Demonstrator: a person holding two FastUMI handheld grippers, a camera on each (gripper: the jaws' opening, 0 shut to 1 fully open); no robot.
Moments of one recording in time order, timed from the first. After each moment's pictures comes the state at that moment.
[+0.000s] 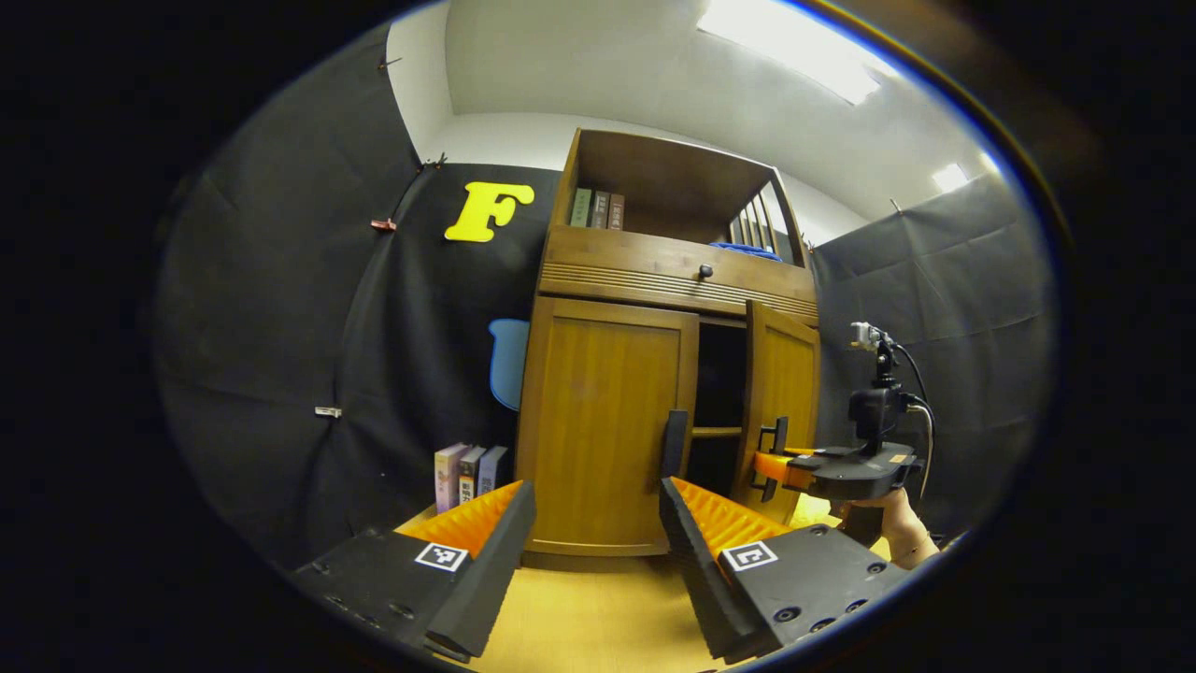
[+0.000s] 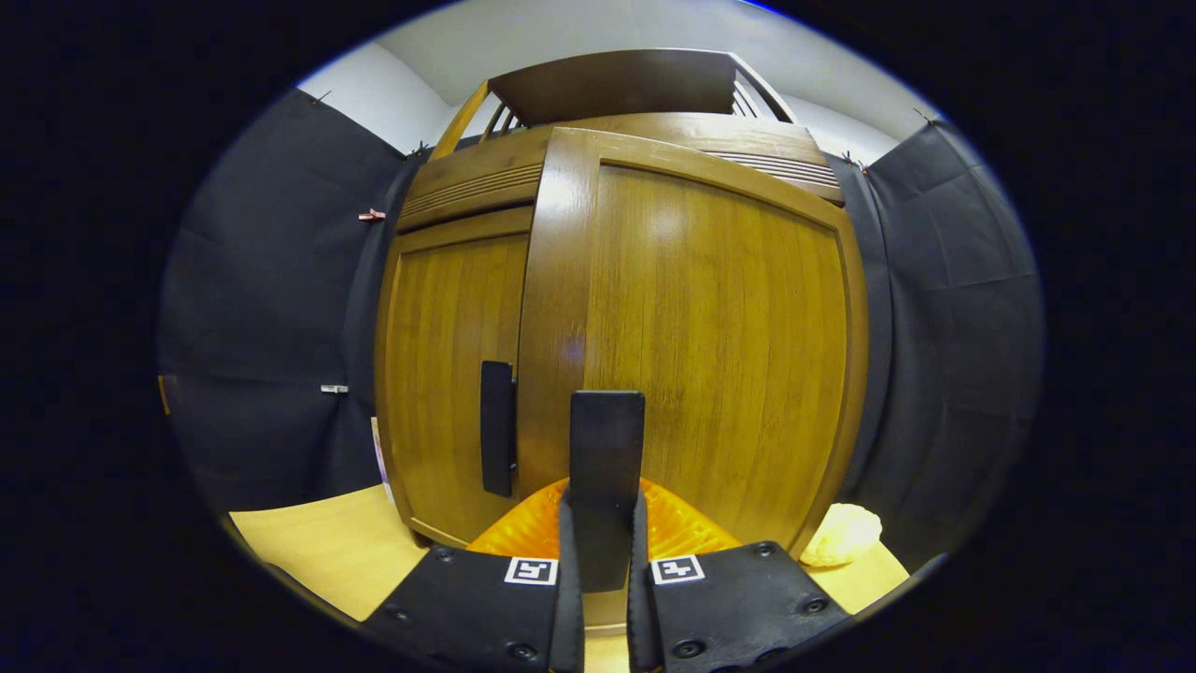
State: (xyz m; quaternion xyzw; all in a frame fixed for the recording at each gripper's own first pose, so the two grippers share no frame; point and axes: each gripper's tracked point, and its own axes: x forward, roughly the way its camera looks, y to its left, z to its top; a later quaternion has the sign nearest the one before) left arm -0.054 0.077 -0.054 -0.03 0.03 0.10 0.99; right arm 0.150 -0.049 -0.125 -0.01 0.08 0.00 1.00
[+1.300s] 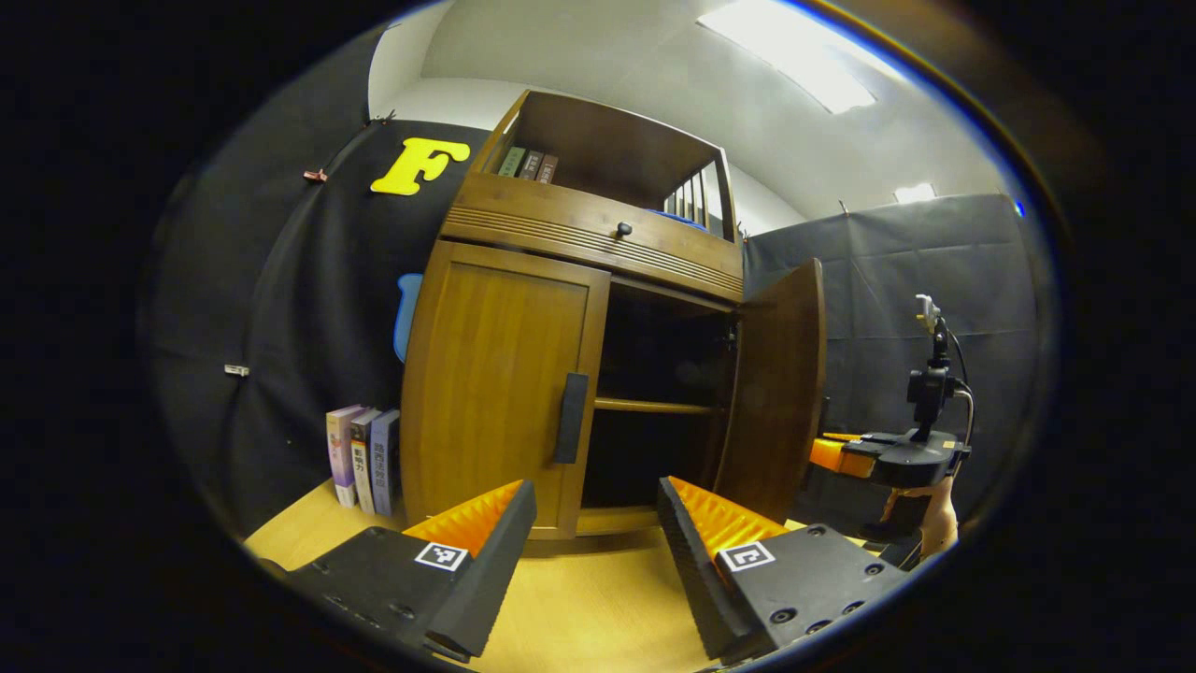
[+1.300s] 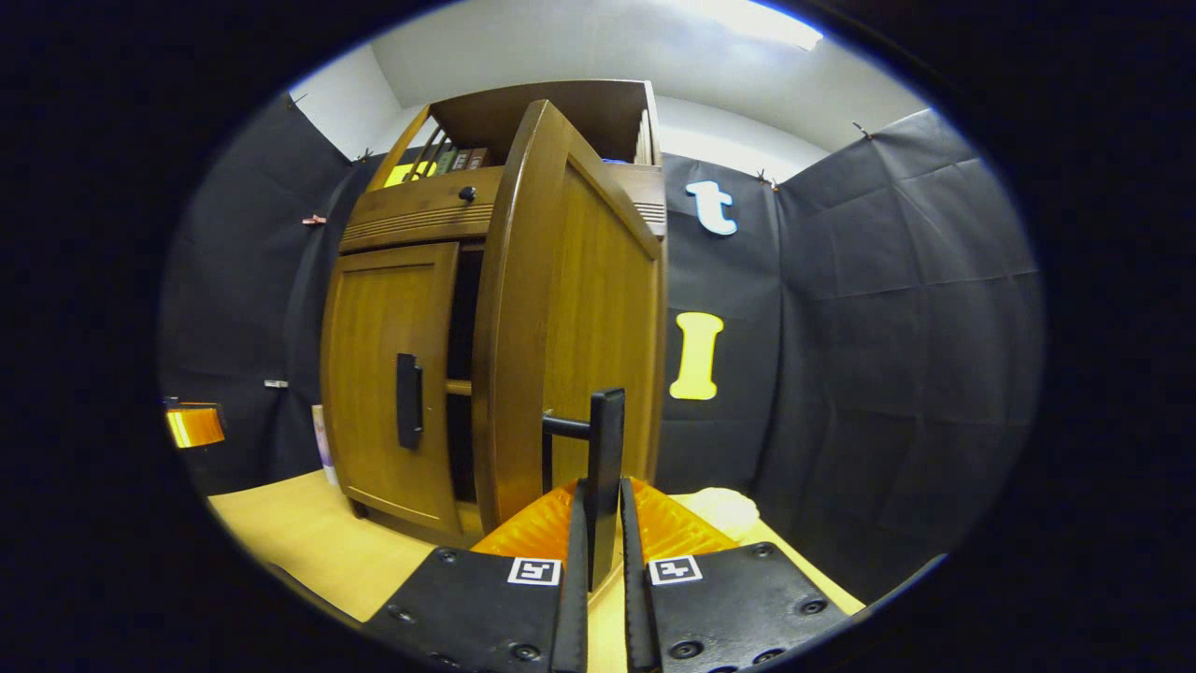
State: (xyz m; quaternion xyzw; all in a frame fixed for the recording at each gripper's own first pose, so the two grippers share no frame) left arm -0.009 -0.002 -0.090 -0.08 0.05 -0.04 0.99; right arm 0.025 -0.181 -0.083 -0.04 0.06 -0.14 0.99
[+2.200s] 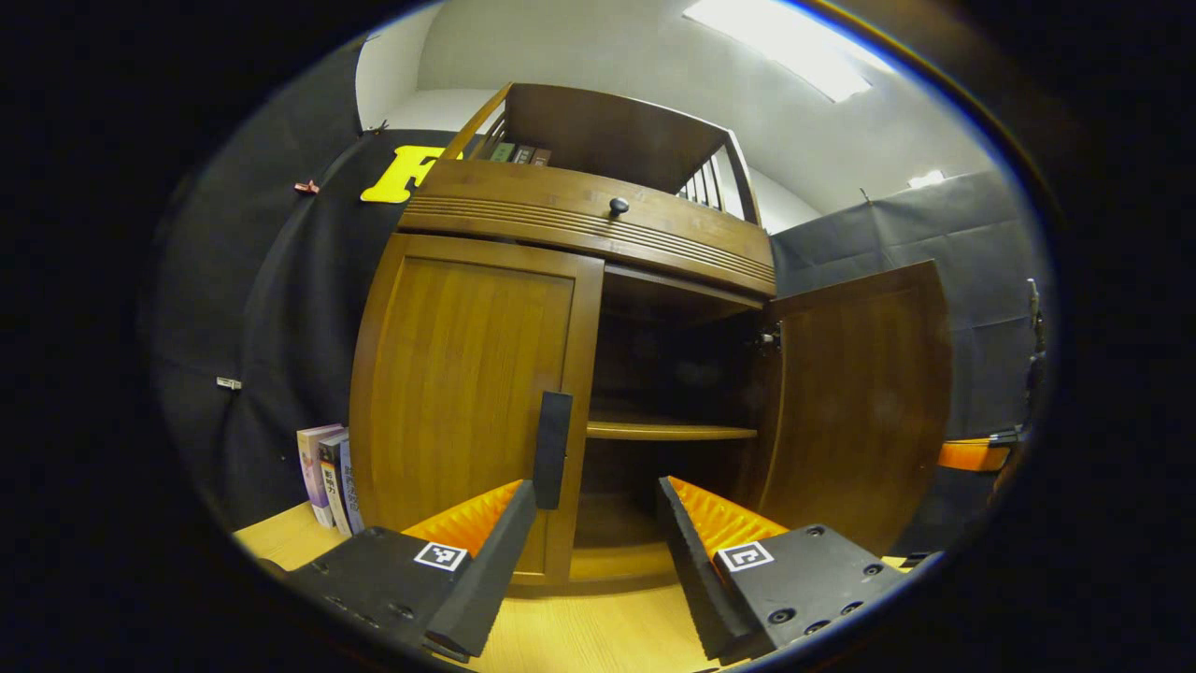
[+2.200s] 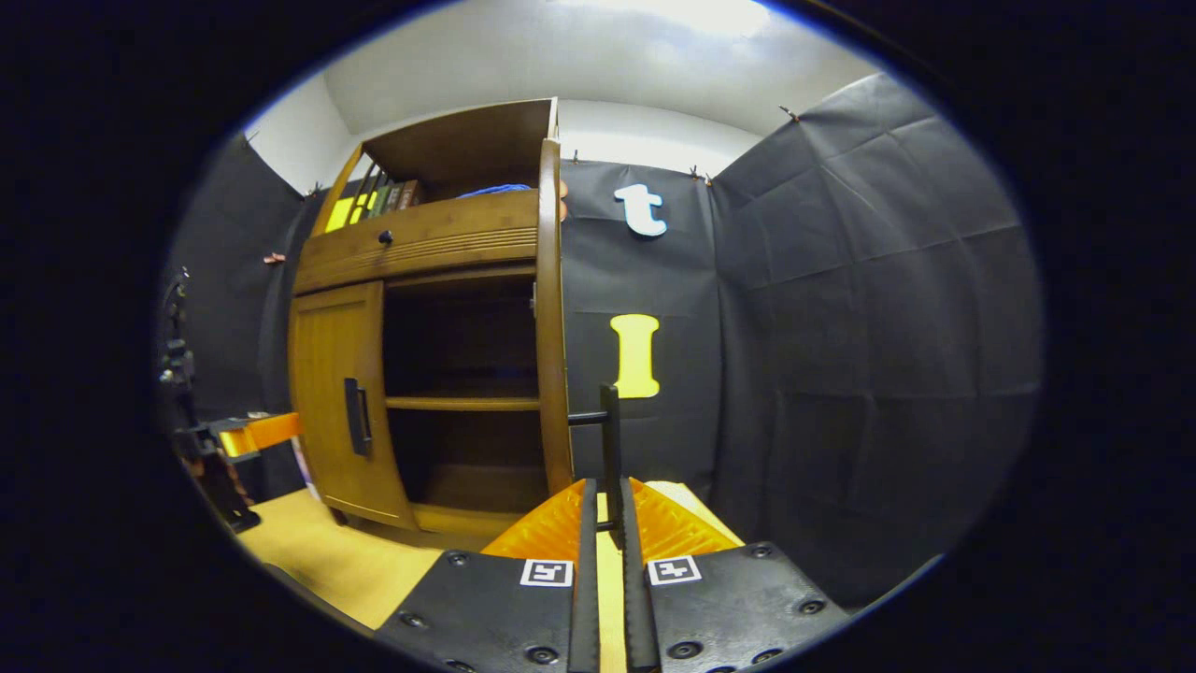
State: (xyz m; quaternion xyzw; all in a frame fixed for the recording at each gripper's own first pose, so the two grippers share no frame) left arm 0.123 -0.018 -0.105 -0.06 0.03 0.03 1.00; right arm -0.045 -0.261 -0.057 0.01 0.04 -0.16 0.99
